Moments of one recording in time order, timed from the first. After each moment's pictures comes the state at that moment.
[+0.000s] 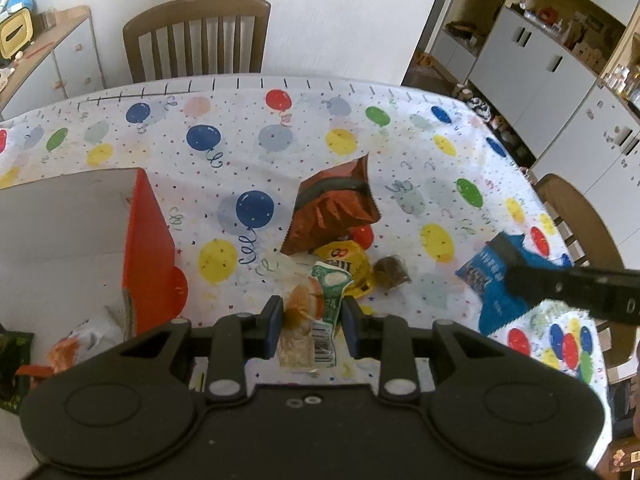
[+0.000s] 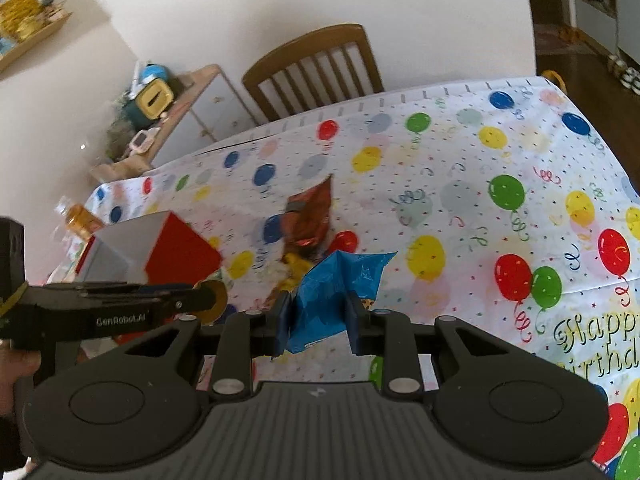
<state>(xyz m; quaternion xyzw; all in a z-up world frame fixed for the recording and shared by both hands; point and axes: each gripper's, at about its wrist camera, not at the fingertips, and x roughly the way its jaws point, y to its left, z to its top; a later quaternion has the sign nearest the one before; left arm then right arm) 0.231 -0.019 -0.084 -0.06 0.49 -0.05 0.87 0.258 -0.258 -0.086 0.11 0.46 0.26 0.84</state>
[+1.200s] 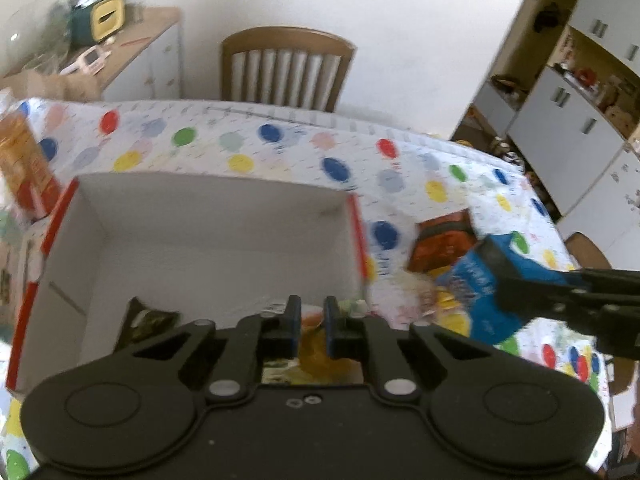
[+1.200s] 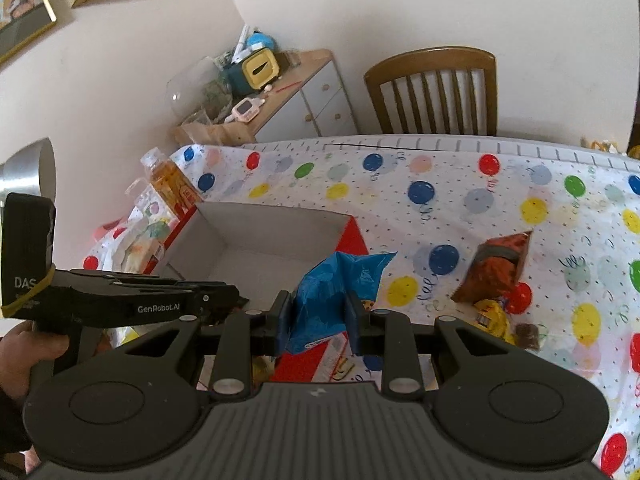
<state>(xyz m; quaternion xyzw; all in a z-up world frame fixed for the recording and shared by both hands) 0.172 0.120 -0.046 -0.11 0.46 0.02 0.88 0.231 -0.083 -0.038 0.04 0.43 0.37 0.82</state>
